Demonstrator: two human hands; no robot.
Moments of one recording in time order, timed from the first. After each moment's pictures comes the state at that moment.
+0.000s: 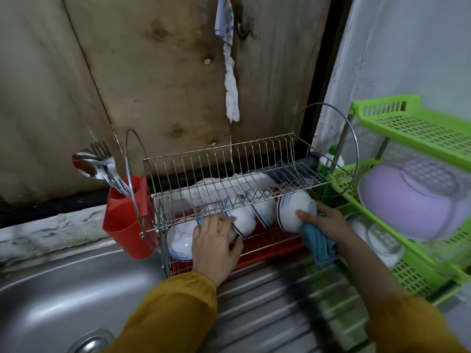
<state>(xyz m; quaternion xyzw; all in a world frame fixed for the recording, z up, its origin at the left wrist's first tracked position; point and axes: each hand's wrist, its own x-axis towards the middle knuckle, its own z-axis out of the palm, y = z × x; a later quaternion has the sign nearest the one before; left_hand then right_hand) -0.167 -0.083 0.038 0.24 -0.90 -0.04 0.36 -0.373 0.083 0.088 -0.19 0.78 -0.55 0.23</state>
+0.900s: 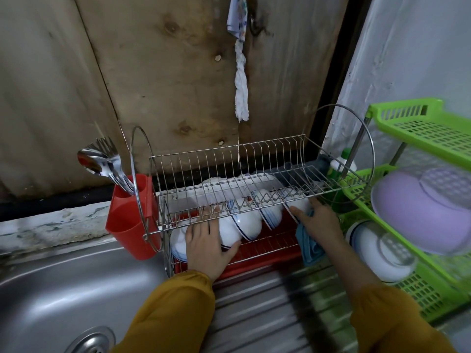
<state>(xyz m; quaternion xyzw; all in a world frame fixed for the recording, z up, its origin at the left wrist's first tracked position) -0.166 -0.109 0.022 0.35 -0.90 -0.05 0.25 -0.390 0.039 0.060 -0.26 0.90 -0.33 0.09</state>
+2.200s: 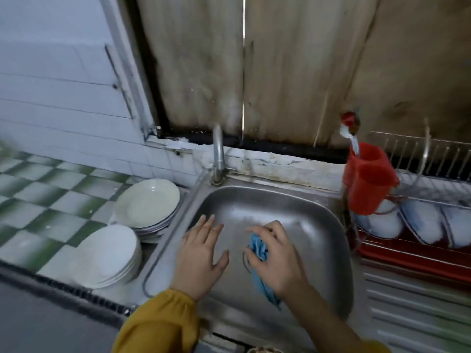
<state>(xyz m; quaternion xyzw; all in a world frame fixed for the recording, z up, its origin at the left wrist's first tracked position) 0.263 -0.108 0.046 0.51 -0.84 -0.06 0.20 0.076 -0.064 0.057 -0.68 0.63 -0.35 0.16</state>
